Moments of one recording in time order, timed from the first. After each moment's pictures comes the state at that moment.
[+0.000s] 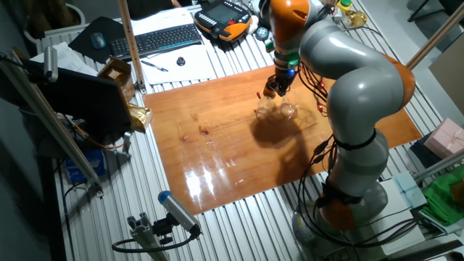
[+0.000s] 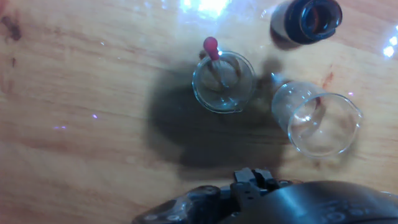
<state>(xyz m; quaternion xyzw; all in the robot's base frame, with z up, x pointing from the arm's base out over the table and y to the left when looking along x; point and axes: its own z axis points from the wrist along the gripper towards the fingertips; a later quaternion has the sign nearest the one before) 0.514 0.002 0.237 0.15 -0.98 0.03 0.12</state>
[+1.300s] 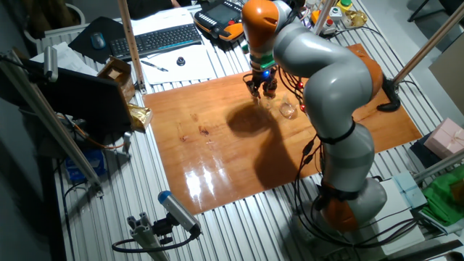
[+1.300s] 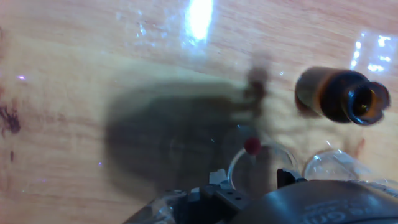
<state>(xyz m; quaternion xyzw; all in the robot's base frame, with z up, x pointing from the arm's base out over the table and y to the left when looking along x) 0.580 0.060 0.169 0.12 -0.99 0.05 0.09</state>
